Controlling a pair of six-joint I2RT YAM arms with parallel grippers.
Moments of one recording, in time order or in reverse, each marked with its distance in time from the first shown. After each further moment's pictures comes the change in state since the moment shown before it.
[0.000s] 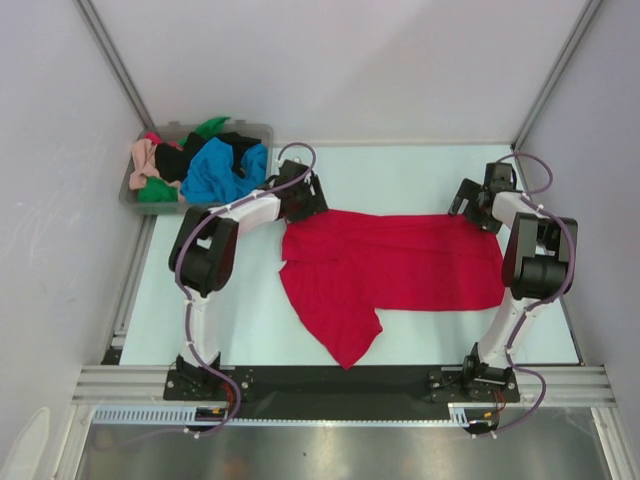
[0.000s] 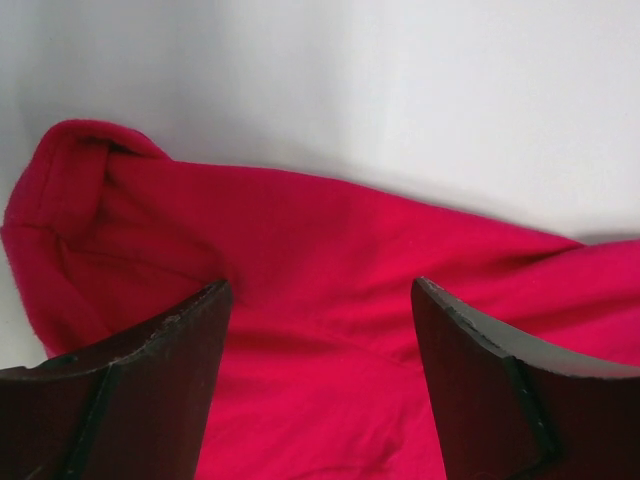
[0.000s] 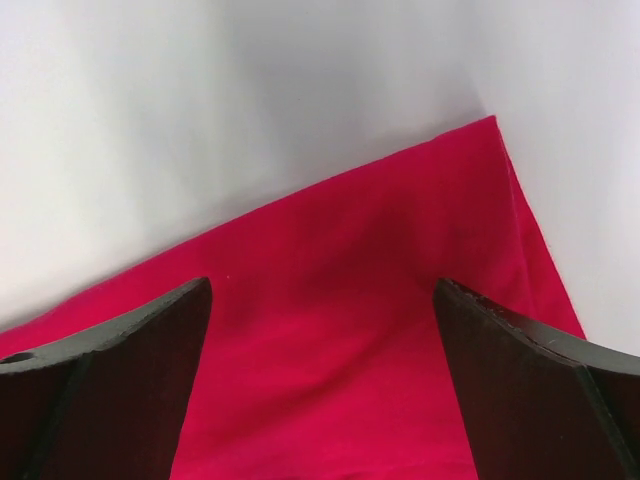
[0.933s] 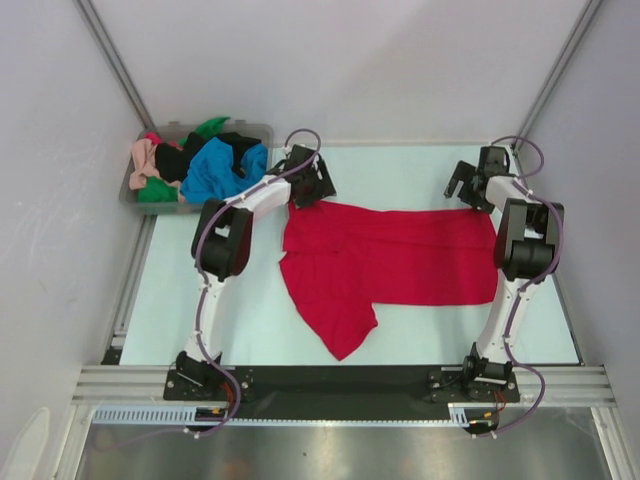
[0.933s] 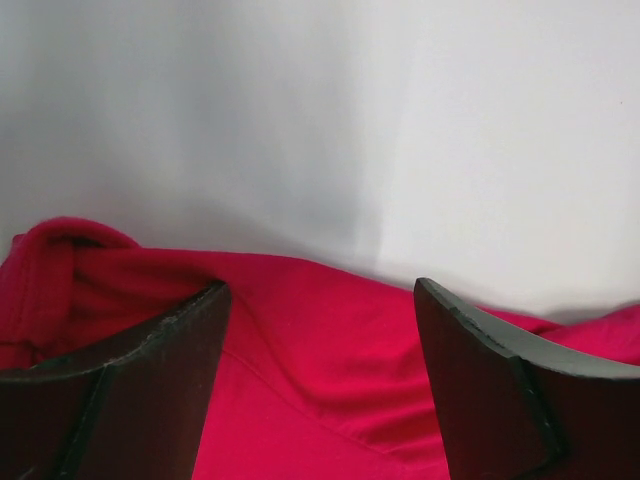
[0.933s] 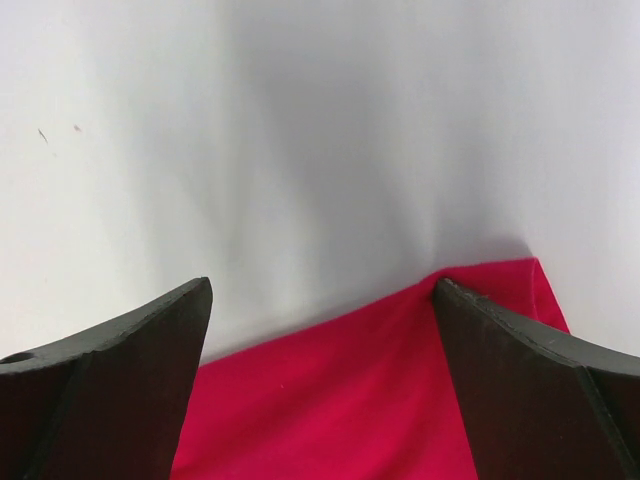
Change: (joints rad) left arm 0.018 0.241 0.343 -0.095 0.005 -0.039; right arm 0.012 0.206 0.259 0.011 -0.008 0.000
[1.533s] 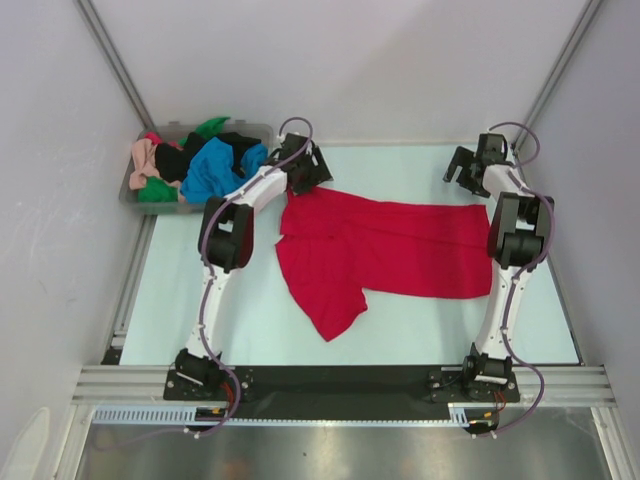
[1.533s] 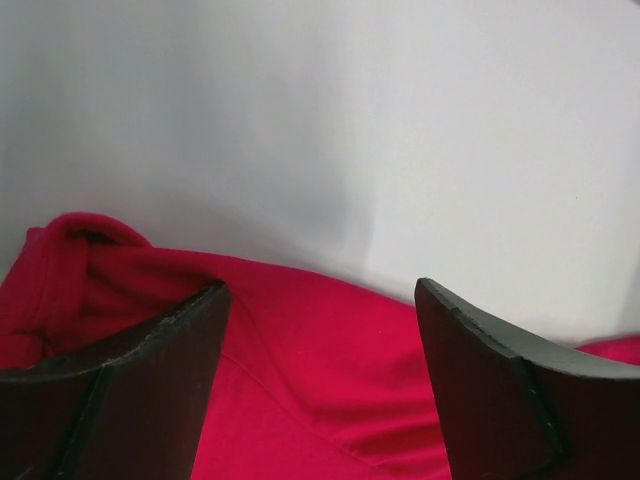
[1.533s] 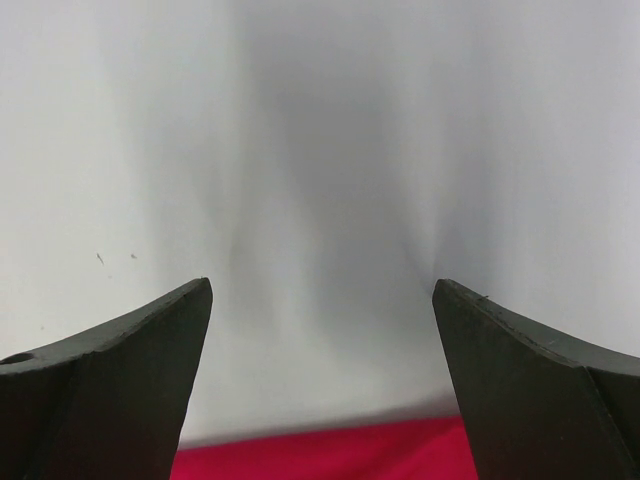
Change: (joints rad) left arm 0.057 0.154 0.255 -0.047 0.045 -0.003; right arm 0.006 0.181 0.275 -0.021 -0.013 -0.016
